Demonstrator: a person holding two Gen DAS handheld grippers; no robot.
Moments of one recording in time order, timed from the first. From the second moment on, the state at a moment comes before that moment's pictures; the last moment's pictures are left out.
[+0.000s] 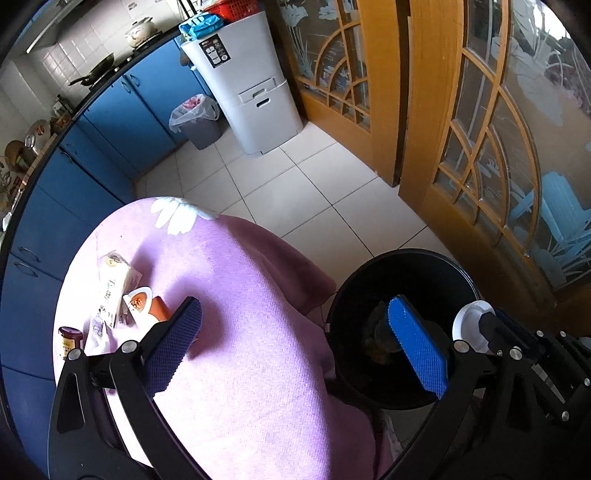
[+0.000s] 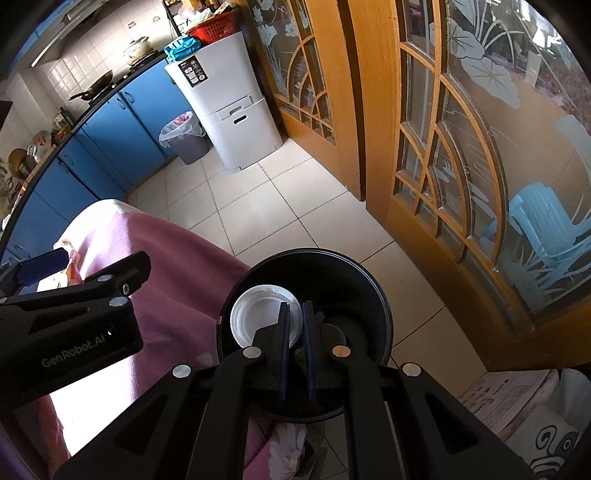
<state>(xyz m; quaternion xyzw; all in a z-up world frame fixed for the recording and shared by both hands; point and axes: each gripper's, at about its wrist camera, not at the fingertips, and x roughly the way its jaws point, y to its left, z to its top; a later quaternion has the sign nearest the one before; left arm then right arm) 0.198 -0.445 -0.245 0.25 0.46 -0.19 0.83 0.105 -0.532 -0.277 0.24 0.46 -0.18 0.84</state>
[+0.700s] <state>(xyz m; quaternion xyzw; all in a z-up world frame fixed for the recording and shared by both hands) 0.208 -0.433 -0.236 0.25 0.46 -0.18 0.83 0.119 -0.526 -0.279 0.25 0.46 -0.16 0.84</state>
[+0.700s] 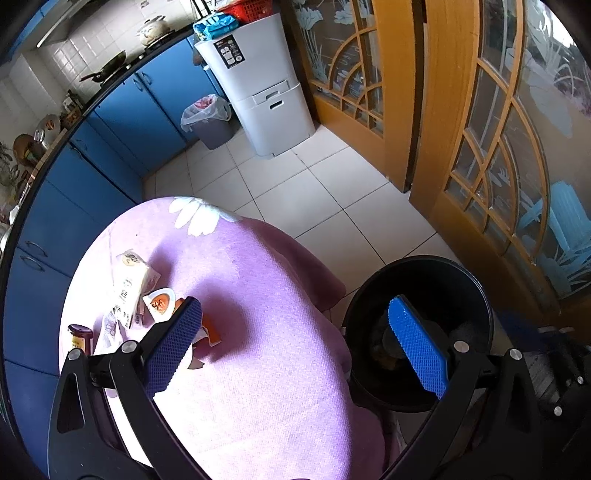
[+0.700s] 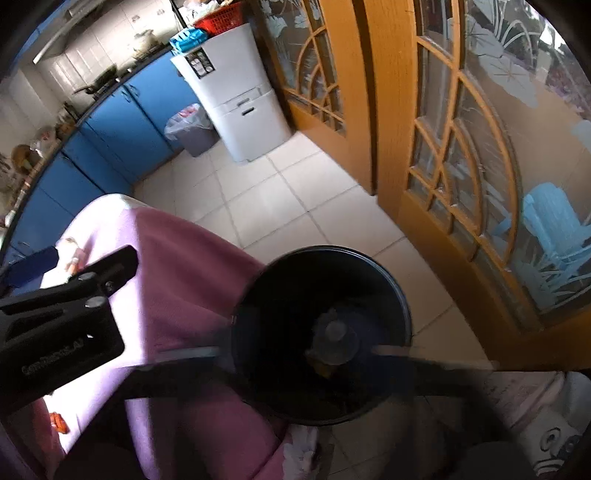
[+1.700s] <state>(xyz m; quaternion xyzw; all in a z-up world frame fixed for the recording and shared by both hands) 0.209 -0.347 -0.200 0.19 0.46 -0.15 0.86 0.127 -0.469 -0.232 0.20 0.44 -0.15 0.86</state>
